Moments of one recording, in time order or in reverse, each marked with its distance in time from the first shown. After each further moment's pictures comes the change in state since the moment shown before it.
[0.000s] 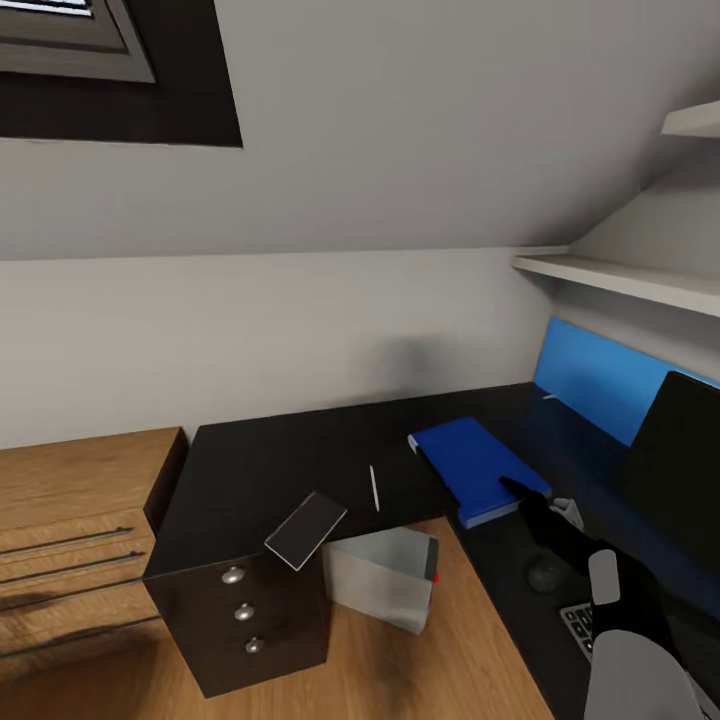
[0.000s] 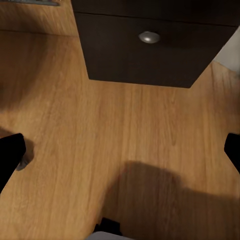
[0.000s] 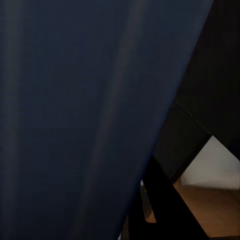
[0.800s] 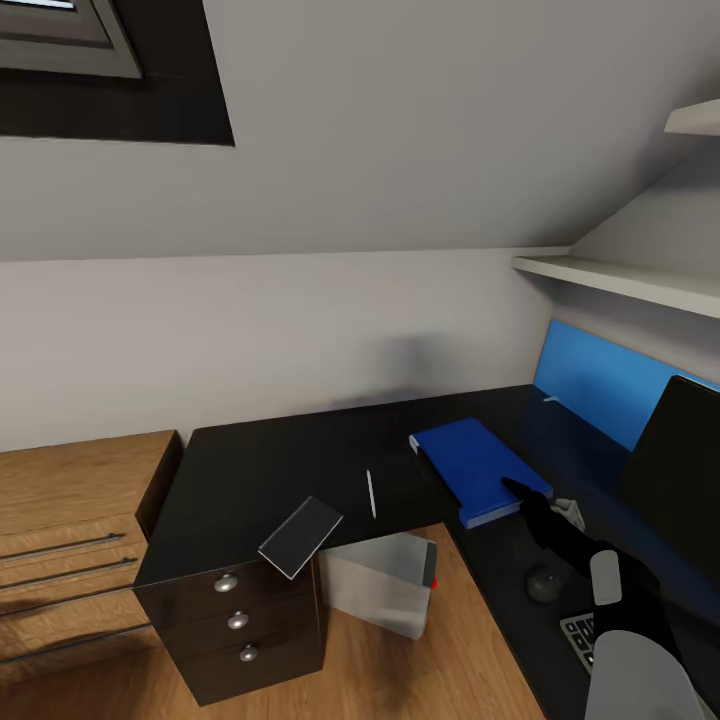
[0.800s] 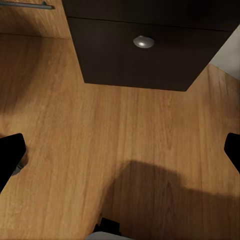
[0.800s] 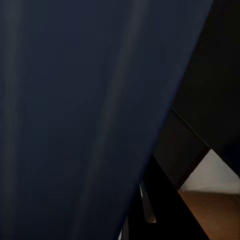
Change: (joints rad) left arm 0.000 0.000 0.000 0.000 0.001 -0.001 -0.001; right arm 0.000 -0.002 -0.007 0.000 -0.001 0.006 -0.003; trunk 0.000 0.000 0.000
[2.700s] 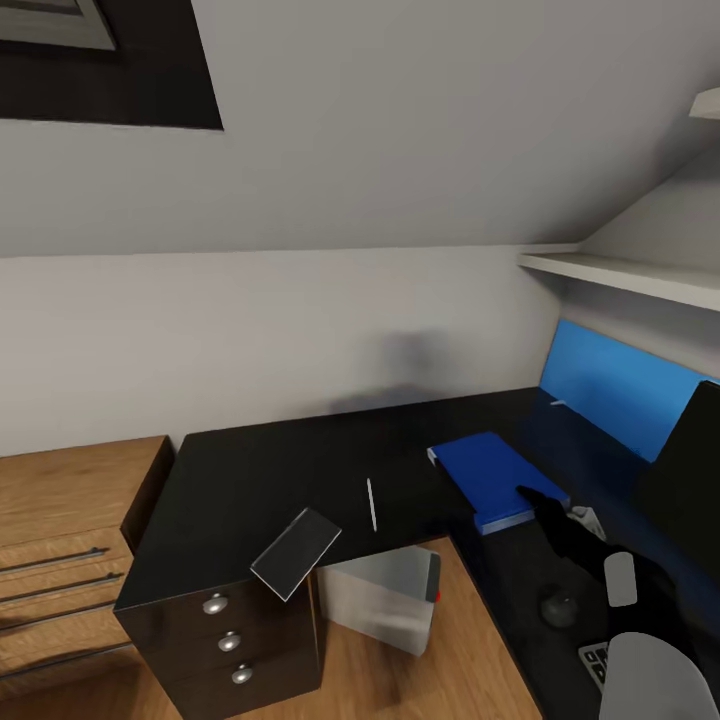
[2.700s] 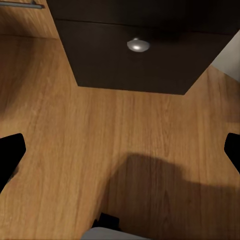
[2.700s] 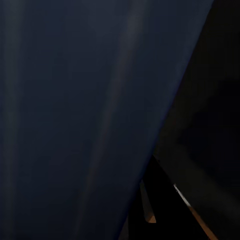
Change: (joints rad) left arm 0.000 -0.001 -0.002 0.029 -0.002 -0.011 -0.002; right arm 0.003 -0.039 -0.002 0.007 -0.026 -0.008 -0.124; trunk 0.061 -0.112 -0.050
